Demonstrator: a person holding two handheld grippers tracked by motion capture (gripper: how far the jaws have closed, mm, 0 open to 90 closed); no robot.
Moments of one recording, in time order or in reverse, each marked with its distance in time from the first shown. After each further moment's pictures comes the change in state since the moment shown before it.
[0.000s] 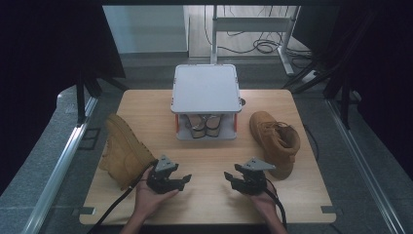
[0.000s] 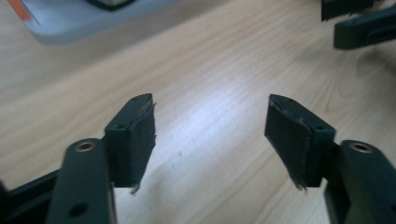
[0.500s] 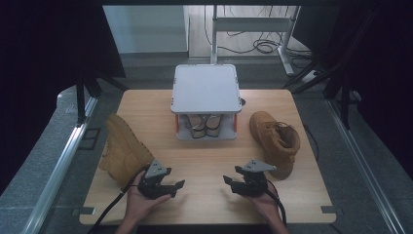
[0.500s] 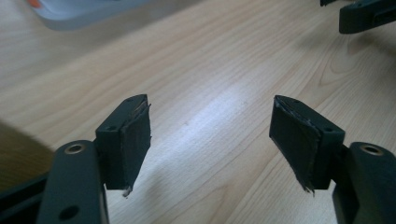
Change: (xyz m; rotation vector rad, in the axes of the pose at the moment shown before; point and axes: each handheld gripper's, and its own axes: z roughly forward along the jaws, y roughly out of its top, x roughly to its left) left arm 0.007 -0.012 -0.023 -0.020 -0.003 0.018; right arm 0.002 0.000 -0.005 0.013 0.035 -0.008
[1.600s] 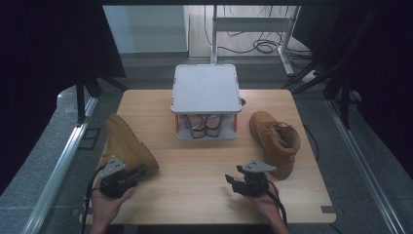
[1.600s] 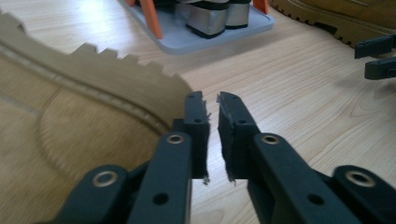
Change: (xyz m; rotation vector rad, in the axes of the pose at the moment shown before) left arm 0.045 -0.020 -0.081 -0.150 0.137 -0.127; right arm 0.000 -0.001 0.000 0.010 -0.054 -0.024
